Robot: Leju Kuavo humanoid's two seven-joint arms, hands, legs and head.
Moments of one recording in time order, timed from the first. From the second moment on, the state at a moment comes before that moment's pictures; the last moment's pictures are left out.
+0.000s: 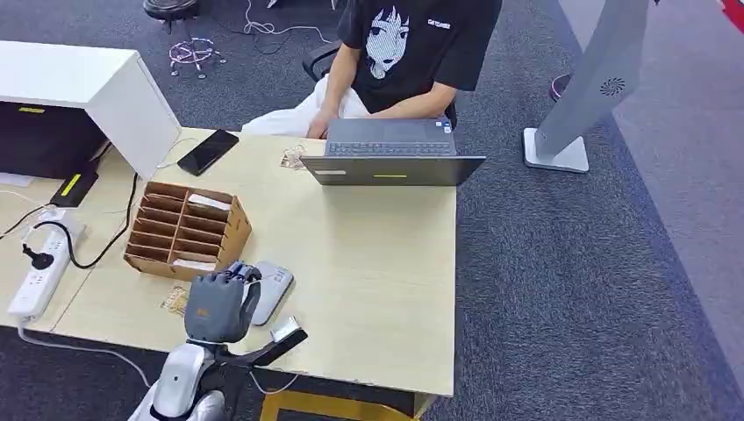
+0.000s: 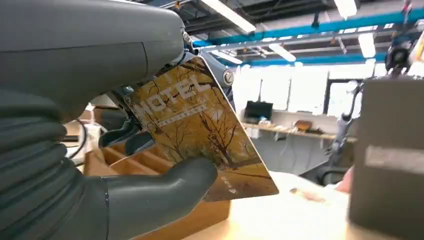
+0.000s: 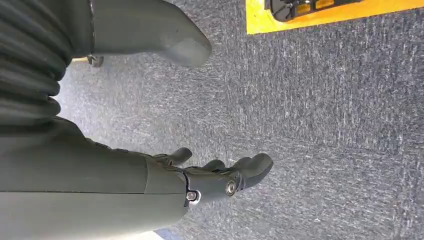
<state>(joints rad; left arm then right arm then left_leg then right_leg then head) -0.04 0.13 -0.33 -1.39 -1.28 0.57 0.08 -0.08 0.25 -0.92 -0.21 1.03 -0.41 0.04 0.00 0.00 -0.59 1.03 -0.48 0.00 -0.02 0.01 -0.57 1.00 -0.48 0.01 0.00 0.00</state>
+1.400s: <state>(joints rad) -0.06 0.09 -0.28 -1.19 -1.33 0.58 0.09 -0.09 0.25 -0.92 -0.21 1.05 -0.40 0.02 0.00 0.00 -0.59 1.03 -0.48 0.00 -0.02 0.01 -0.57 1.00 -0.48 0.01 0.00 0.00</state>
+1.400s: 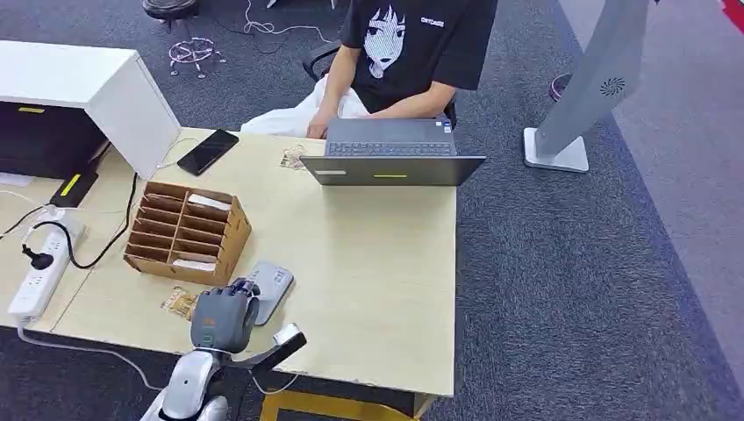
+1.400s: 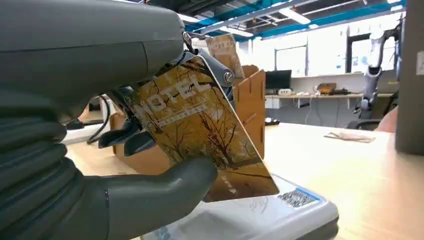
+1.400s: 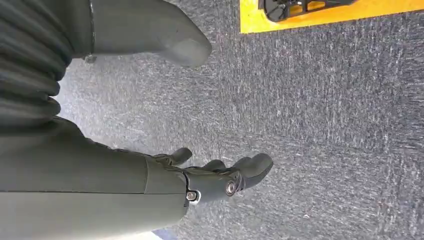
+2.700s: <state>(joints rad) -0.02 0.10 -0.16 -1.53 -1.38 0.69 0.00 -0.09 0.25 -0.92 -0.21 1.03 -0.41 0.02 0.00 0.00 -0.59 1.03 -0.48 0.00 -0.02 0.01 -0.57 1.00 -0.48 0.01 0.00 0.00</state>
